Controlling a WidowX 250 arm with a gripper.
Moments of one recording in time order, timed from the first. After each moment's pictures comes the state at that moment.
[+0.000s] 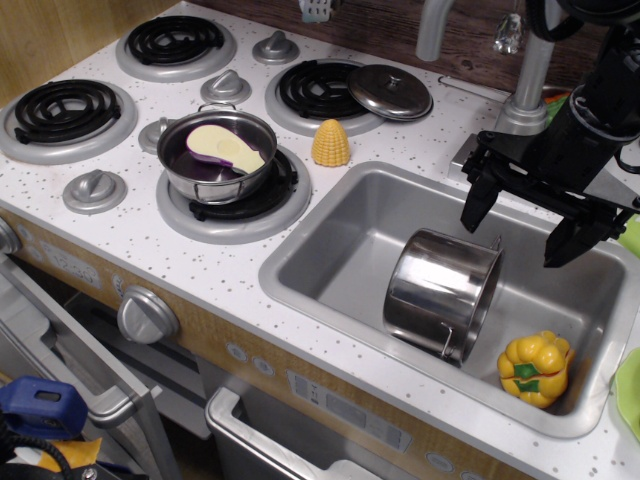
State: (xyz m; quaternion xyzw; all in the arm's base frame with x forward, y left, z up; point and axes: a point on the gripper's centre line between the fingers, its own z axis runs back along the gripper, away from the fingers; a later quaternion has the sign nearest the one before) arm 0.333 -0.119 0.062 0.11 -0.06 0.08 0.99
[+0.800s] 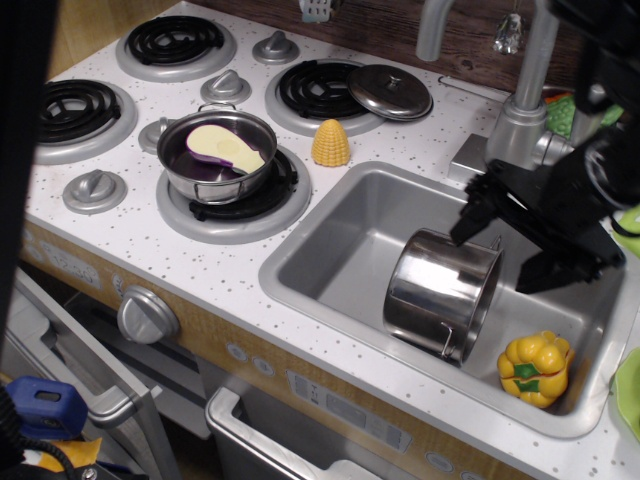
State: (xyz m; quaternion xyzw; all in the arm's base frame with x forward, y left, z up) arm 0.331 -0.122 0.040 0.25 -0.10 0.03 0.96
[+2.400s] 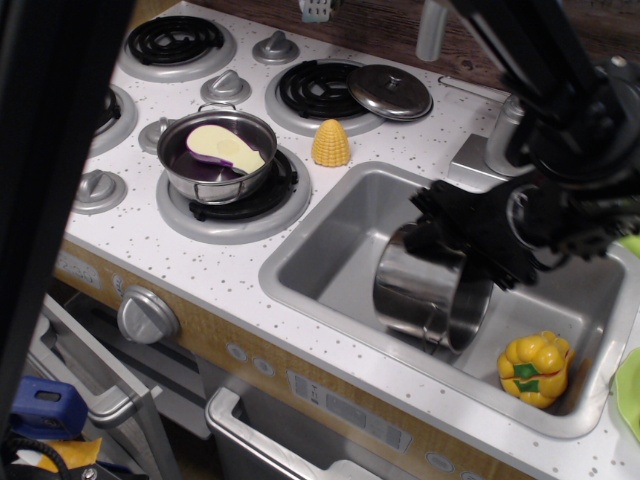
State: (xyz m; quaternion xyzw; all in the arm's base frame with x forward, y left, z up) arm 0.341 -0.072 0.000 0.29 -0.13 0.01 0.95
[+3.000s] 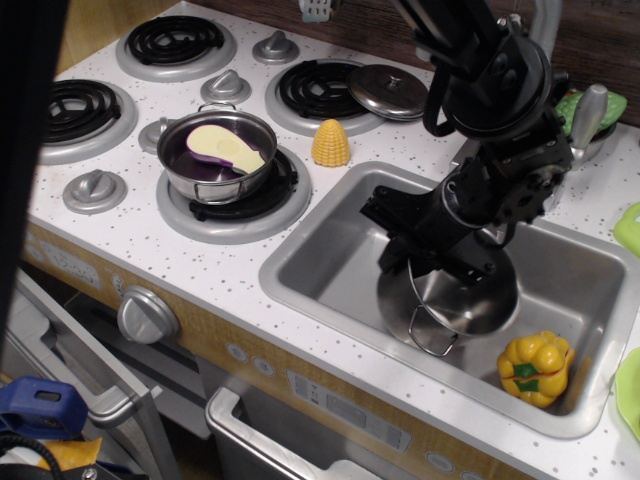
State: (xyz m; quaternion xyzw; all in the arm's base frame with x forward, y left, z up) arm 0.334 -0.054 -0.013 0.18 -0.09 0.04 0.98
